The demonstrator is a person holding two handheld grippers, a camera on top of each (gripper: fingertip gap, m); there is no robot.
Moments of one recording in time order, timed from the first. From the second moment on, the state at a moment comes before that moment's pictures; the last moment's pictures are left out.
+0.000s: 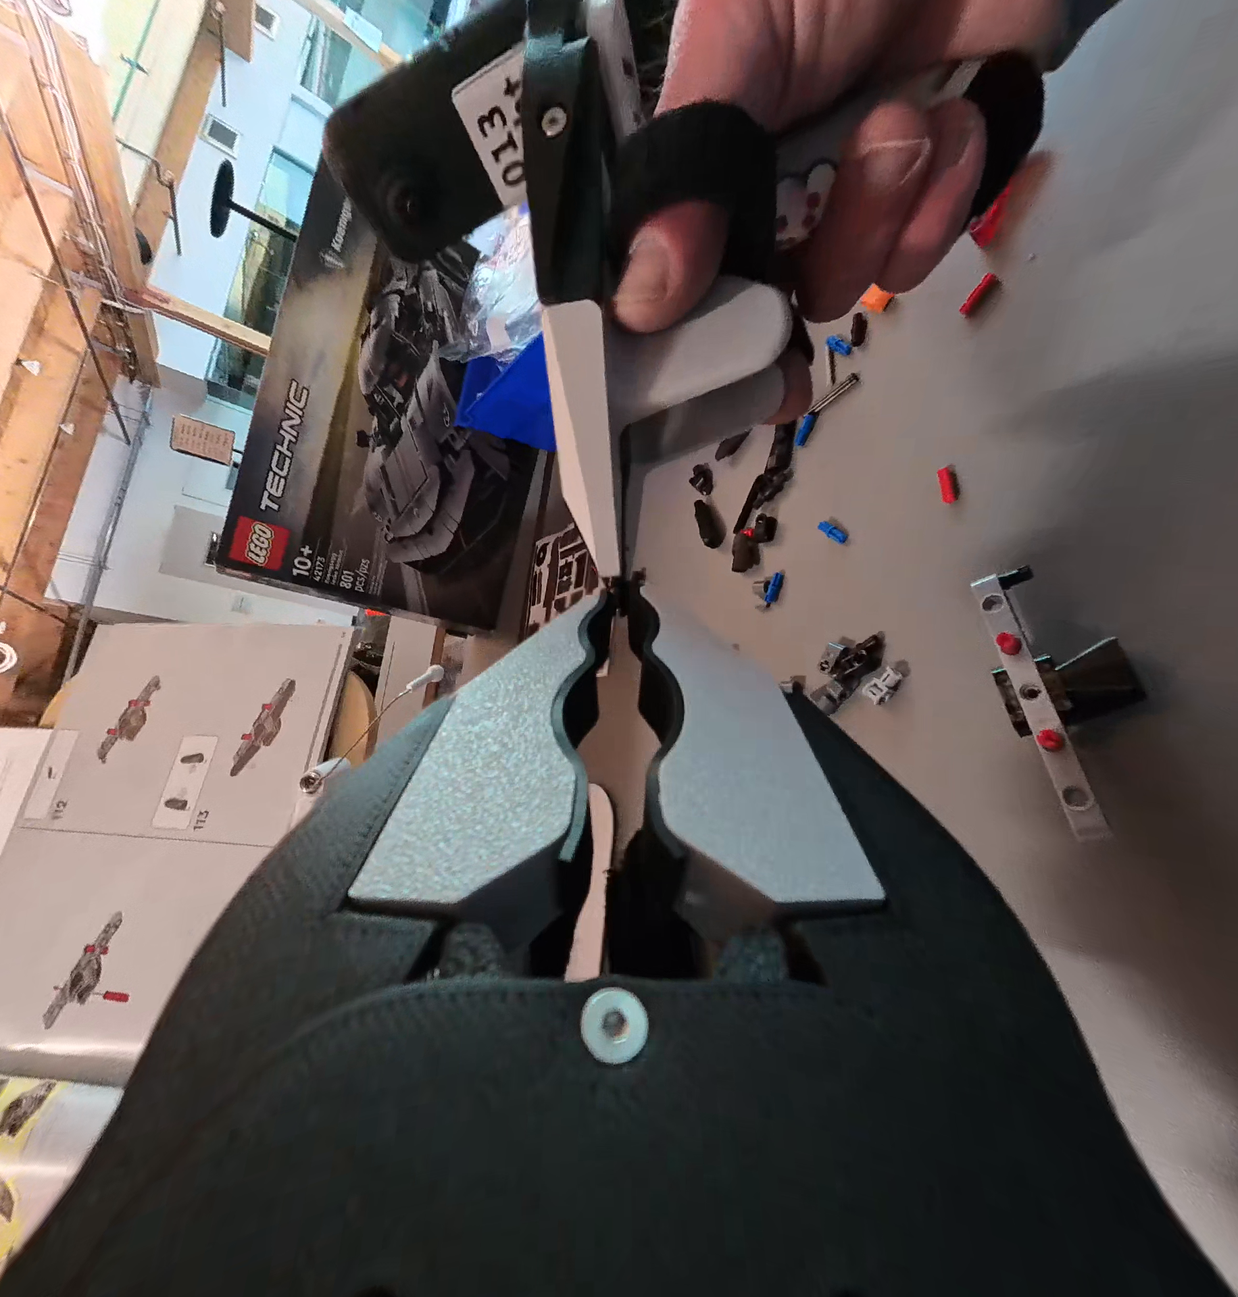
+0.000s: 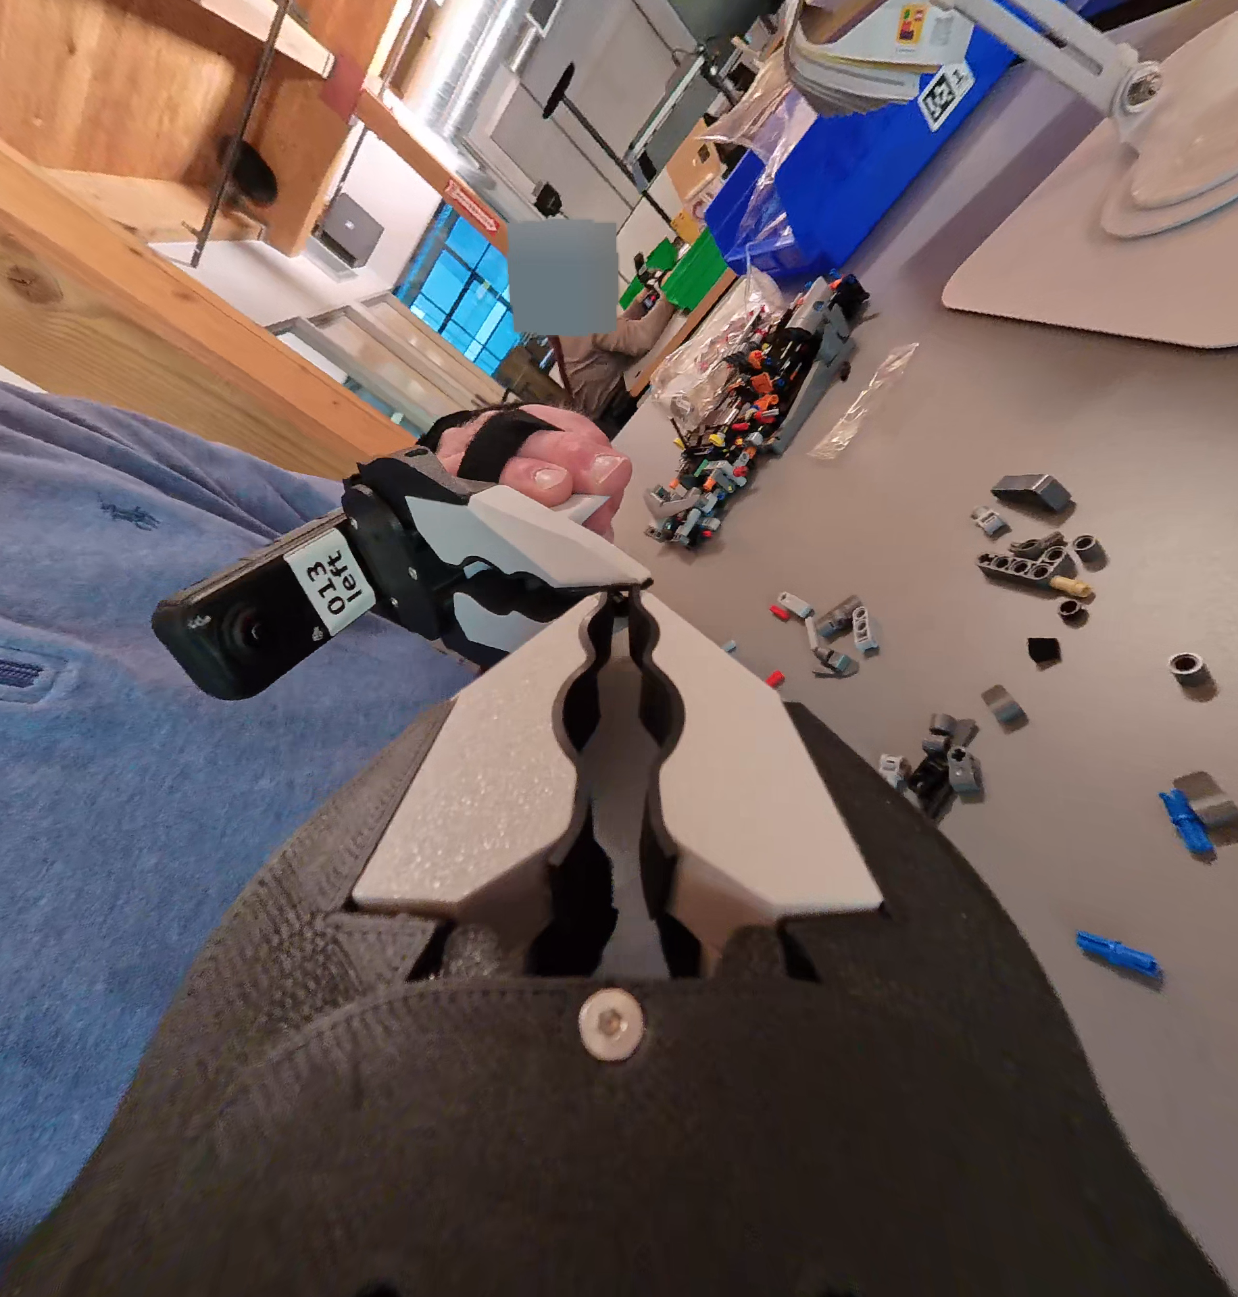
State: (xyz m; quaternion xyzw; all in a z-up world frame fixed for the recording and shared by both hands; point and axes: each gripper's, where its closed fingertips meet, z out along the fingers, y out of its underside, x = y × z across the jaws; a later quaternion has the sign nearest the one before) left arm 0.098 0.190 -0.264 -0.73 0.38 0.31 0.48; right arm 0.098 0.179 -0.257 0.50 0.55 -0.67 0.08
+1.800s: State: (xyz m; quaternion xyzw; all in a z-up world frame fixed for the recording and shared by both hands) left arm 0.118 0.126 -0.375 -0.90 0.27 0.11 0.33; right arm 0.193 0.177 -0.350 0.62 0.53 -0.57 -0.08
